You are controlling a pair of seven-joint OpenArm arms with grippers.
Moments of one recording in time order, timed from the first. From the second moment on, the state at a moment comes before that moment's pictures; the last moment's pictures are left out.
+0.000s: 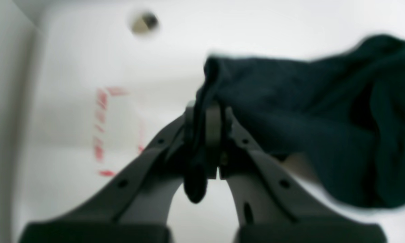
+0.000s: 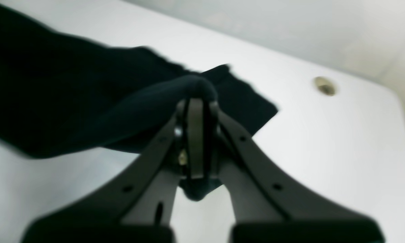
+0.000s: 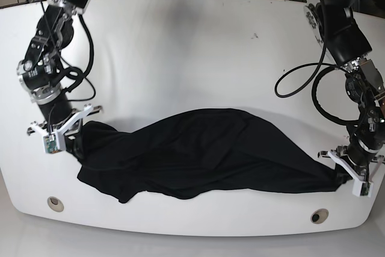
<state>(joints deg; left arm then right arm) -26.1 -15.8 -23.4 89.9 -15.6 -31.2 56.7 4.9 14.8 23.4 108.3 19.6 31.6 -43.1</state>
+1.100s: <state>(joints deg) -69.2 -20.6 -26.0 85.6 -16.5 -27.7 64.6 60.3 31.1 2.8 86.2 21.0 32.0 -45.7</state>
